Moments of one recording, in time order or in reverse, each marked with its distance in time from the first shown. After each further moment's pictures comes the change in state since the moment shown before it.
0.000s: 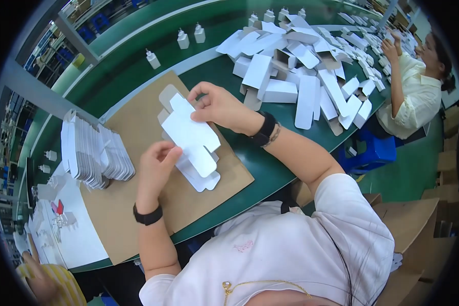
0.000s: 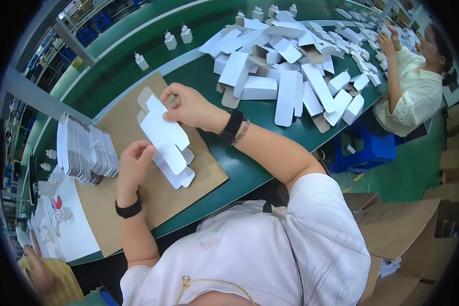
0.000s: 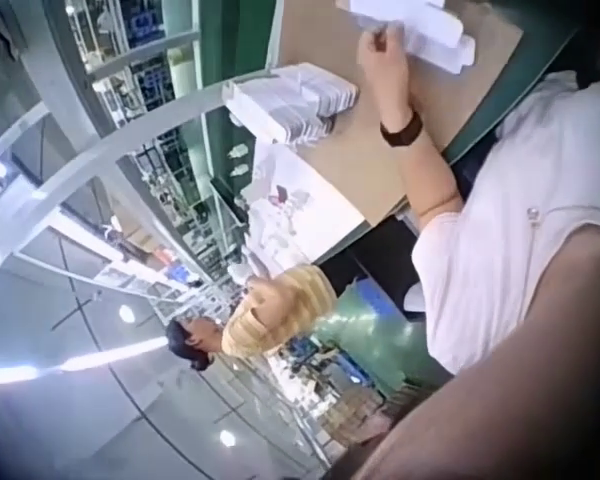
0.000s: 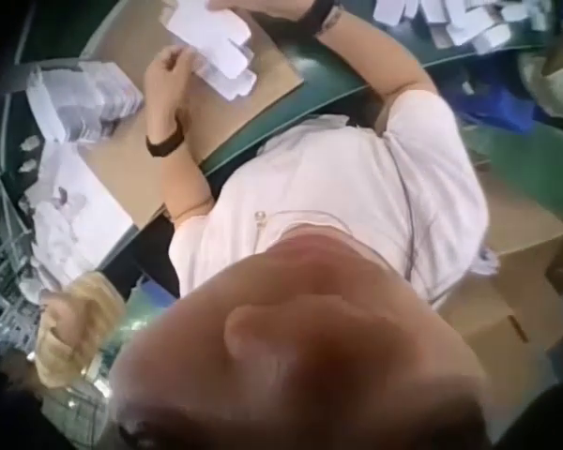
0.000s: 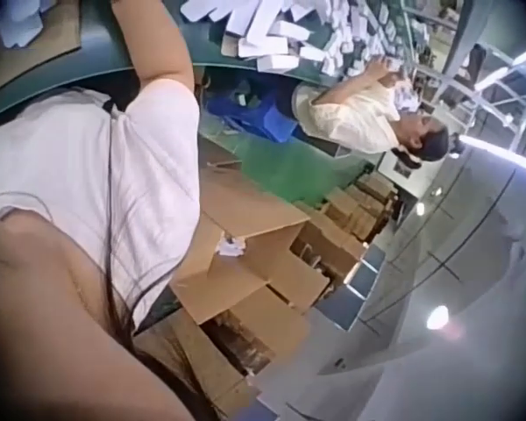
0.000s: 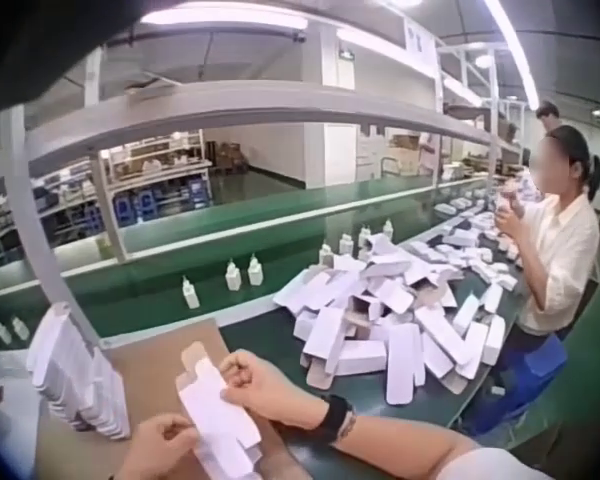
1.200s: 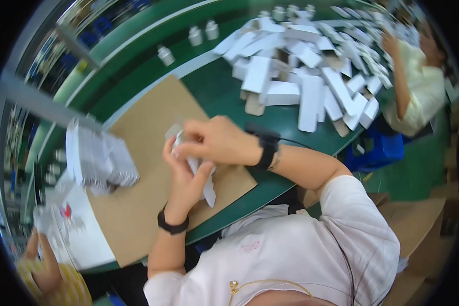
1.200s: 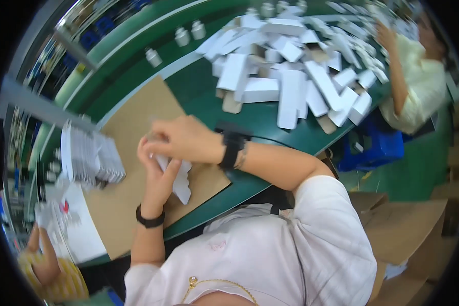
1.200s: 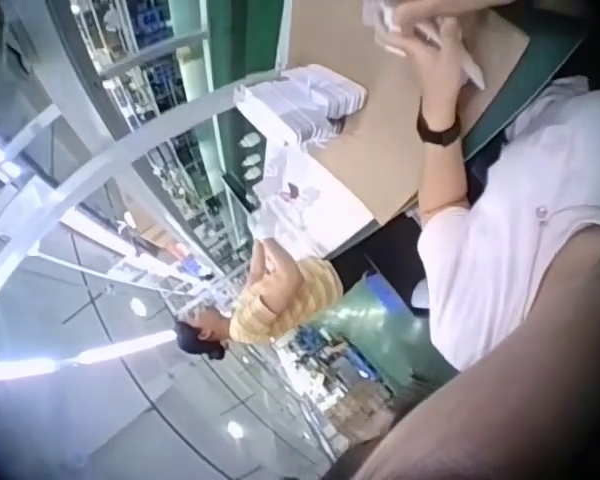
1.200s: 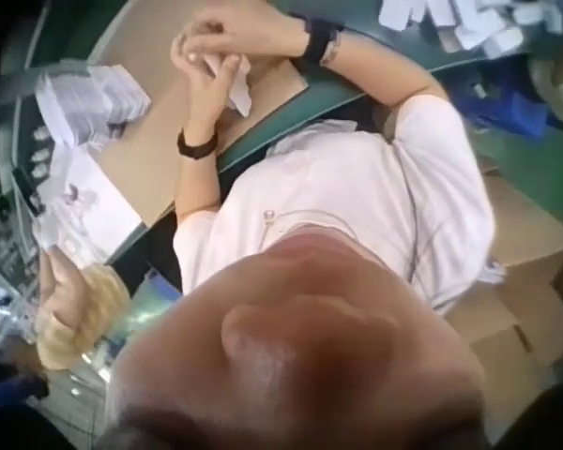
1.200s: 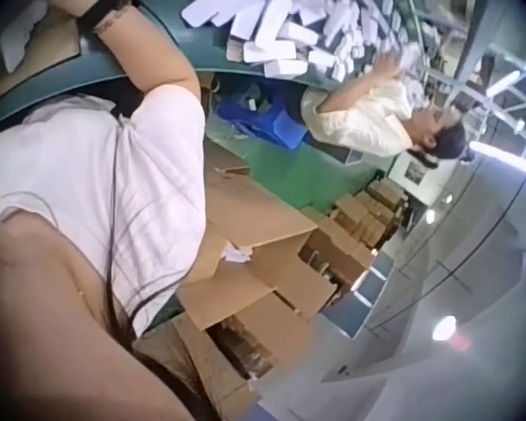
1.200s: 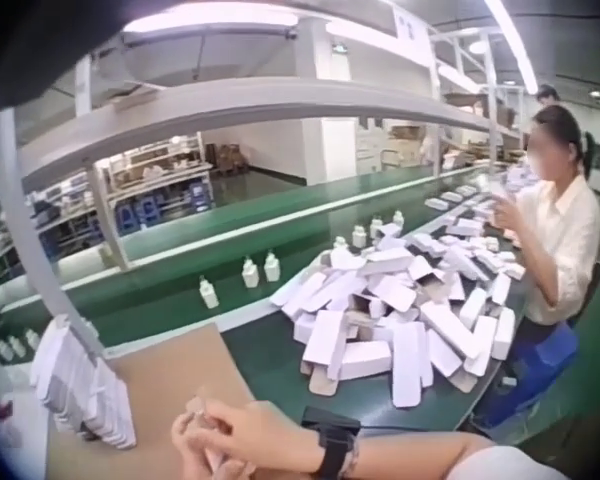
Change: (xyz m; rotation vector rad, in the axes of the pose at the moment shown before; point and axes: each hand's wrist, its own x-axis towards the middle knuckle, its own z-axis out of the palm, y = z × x) left_hand -0.021 0.010 0.051 0.464 0.071 0.417; right_hand -0.030 -0.013 0.025 -0.585 0.017 -0.285
